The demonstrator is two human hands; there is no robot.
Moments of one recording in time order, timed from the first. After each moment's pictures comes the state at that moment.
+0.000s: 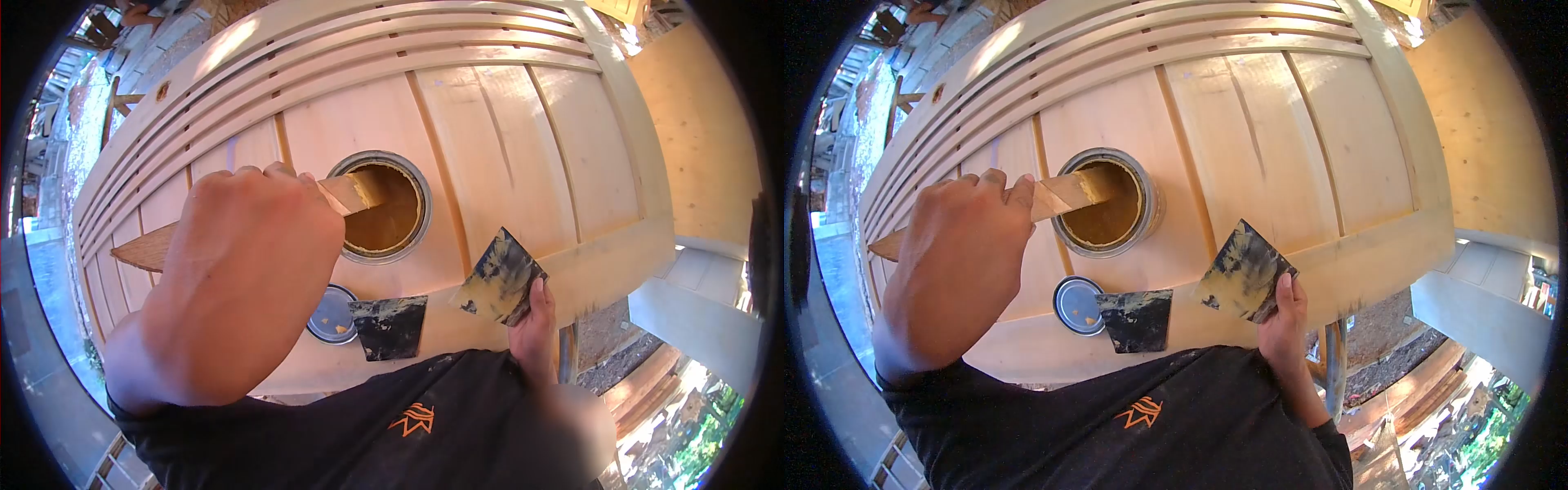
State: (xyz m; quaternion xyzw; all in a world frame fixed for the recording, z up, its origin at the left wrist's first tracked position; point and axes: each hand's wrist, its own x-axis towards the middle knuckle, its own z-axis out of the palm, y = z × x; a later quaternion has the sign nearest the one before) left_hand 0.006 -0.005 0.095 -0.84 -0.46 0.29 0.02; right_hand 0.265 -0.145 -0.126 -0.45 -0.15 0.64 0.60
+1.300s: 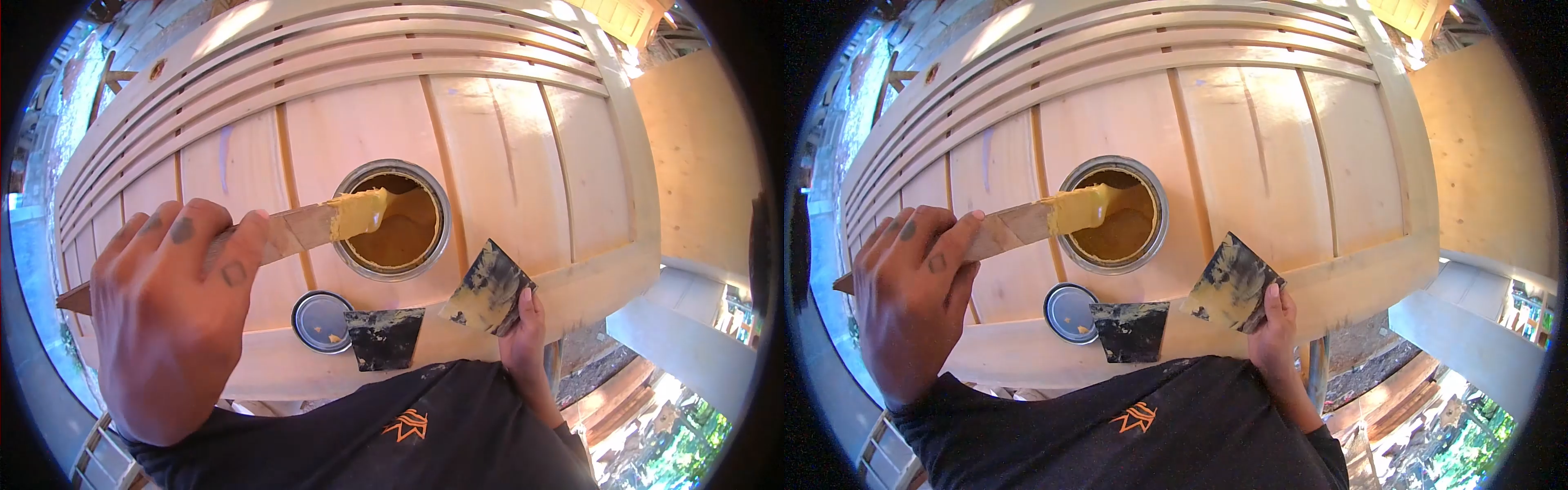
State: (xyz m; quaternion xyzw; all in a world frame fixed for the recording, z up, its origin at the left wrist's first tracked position) left_hand -0.048 -0.042 0.087 -0.85 -0.52 0.03 0.04; right_hand 0.262 -0.143 -0.126 -0.50 -0.14 0.64 0.56
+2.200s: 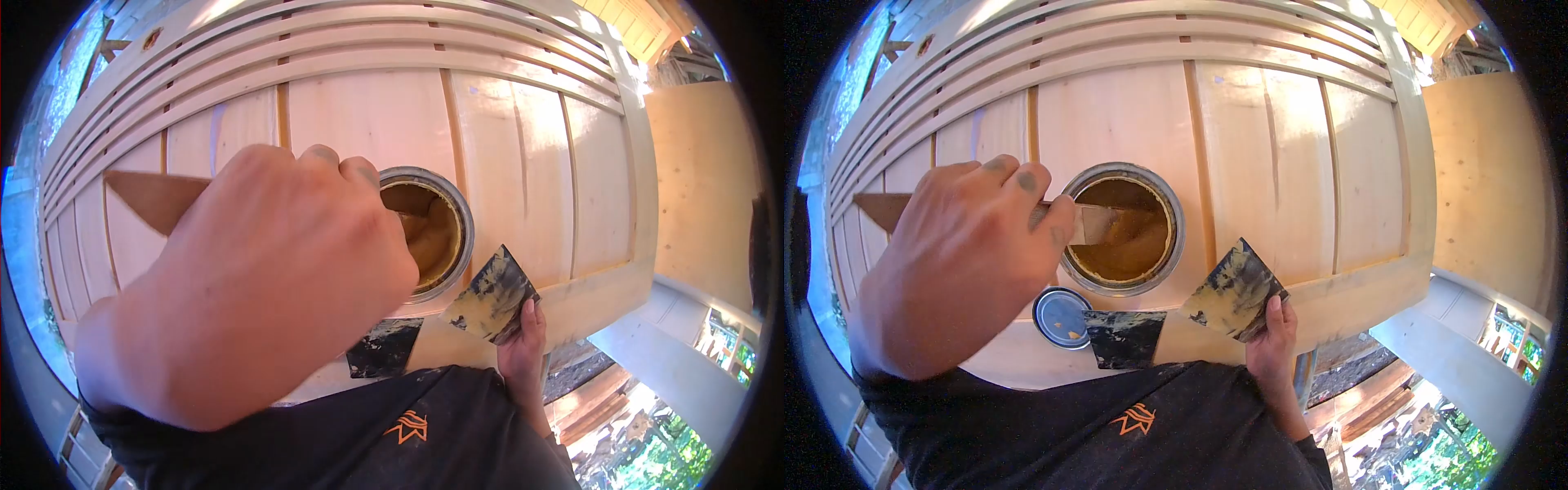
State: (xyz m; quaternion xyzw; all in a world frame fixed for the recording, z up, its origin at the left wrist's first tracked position) left_hand -0.023 0.006 0.057 -0.91 -0.36 0.20 -0.04; right_hand 0.260 -0.137 -0.121 -0.52 -0.15 0.63 0.55
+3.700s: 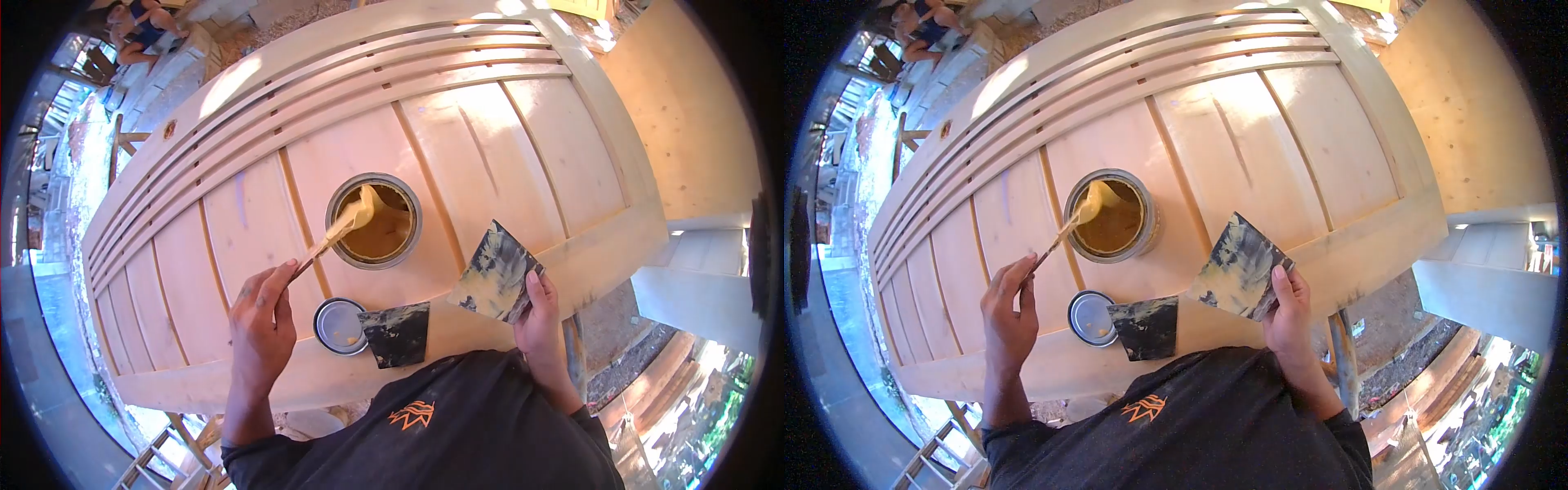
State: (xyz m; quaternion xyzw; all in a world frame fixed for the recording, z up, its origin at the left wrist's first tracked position) left_hand -0.078 -0.105 -0.022 -0.77 -0.58 -0.24 -0.11; right_hand 0.262 -0.154 -0.117 -0.44 -0.15 0.61 0.64
